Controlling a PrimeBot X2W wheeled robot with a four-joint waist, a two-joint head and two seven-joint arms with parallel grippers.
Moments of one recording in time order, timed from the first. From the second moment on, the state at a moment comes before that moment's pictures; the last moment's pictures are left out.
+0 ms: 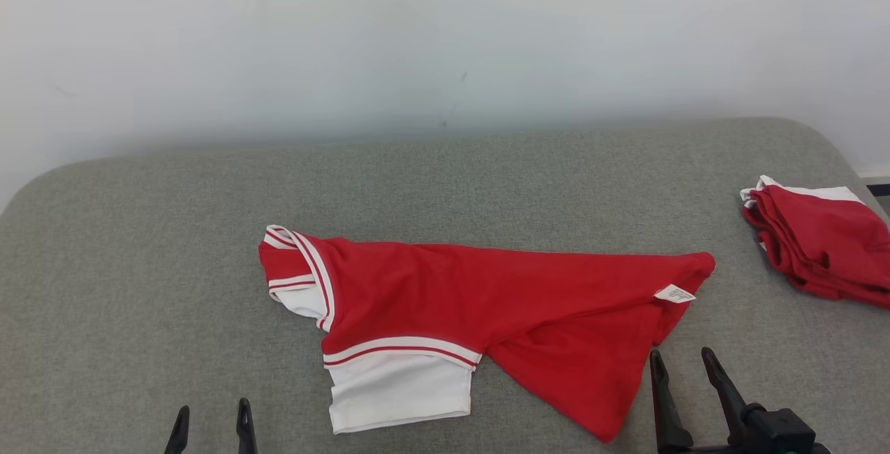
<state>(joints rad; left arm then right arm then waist) 0.14 0.15 -0.10 0.09 -0.25 0.09 -0.26 0.05 -0.05 -0.07 0.24 0.09 0.13 -0.26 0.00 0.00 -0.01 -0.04</state>
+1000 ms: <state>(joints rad) 0.04 0.06 -0.18 0.37 -0.18 -0.11 -0.24 0.04 -0.05 -0.10 0.22 0.07 0.13 -0.26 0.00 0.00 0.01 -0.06</state>
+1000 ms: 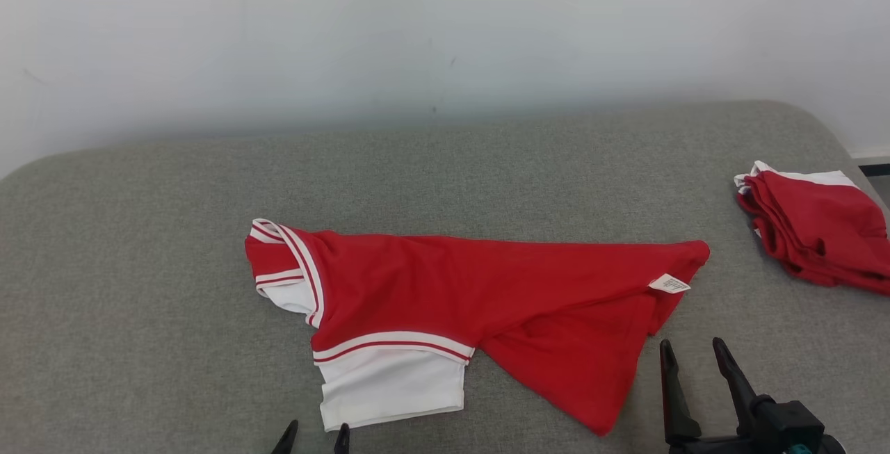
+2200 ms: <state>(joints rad) -0.23 0.06 -0.35 0.64 -0.30 0.00 -0.15 -0.47 -0.23 -0.25 0.70 -0.11 0.13 0.05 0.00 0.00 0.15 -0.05</state>
